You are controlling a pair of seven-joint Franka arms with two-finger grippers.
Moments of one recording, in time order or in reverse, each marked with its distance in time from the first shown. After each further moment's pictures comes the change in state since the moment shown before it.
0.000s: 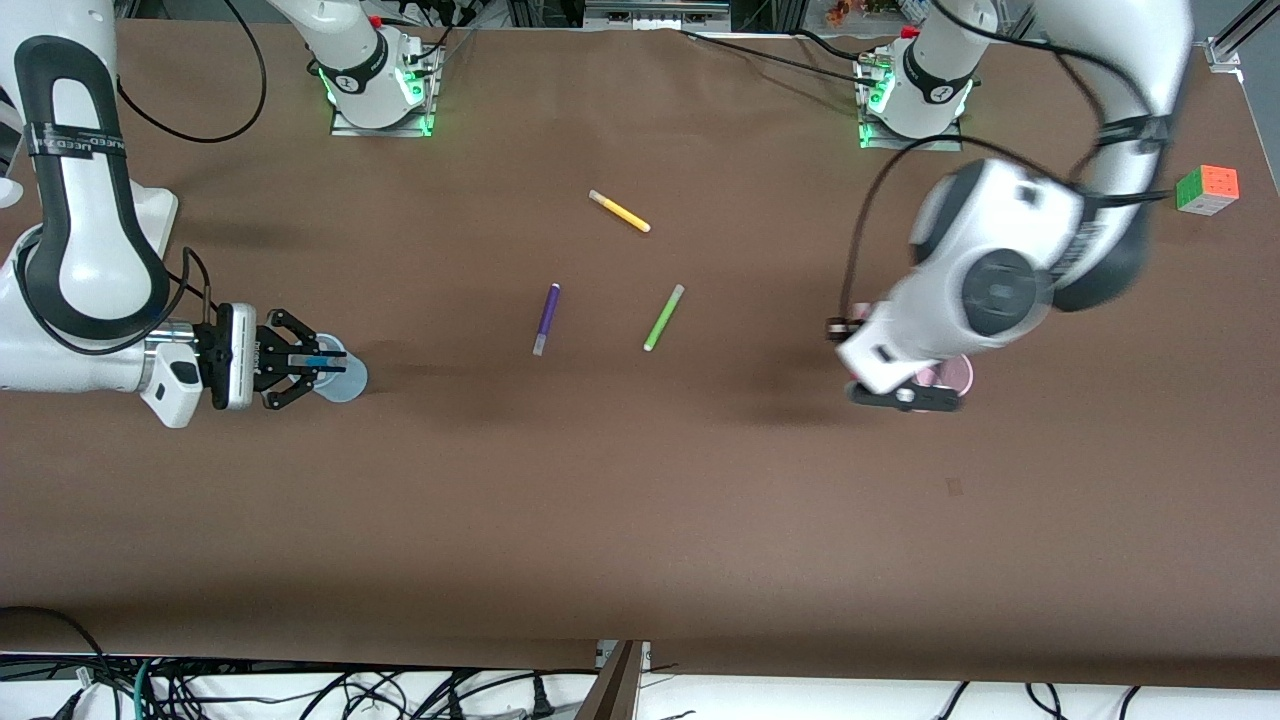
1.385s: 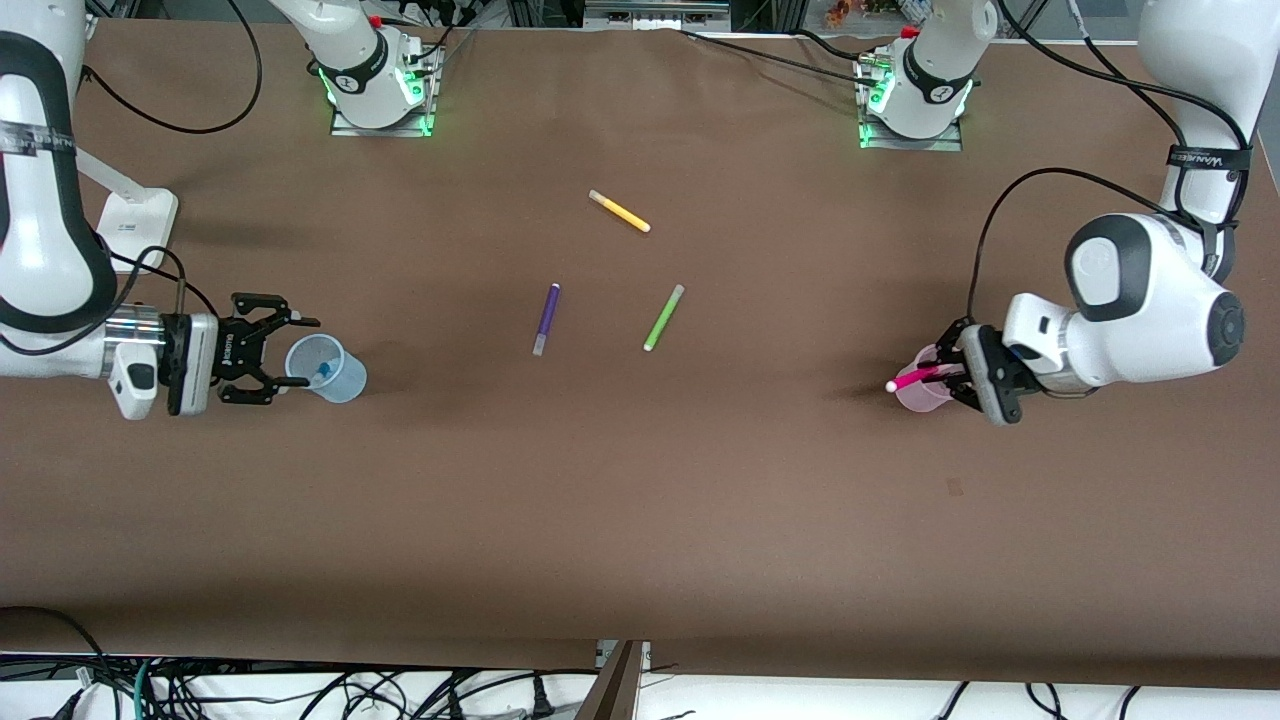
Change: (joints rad) left arm 0.341 -0.038 -0.001 -0.398 -0.436 0.412 1.650; right arm -0.077 -0.030 0.010 -0.006 0.048 -0.048 0.396
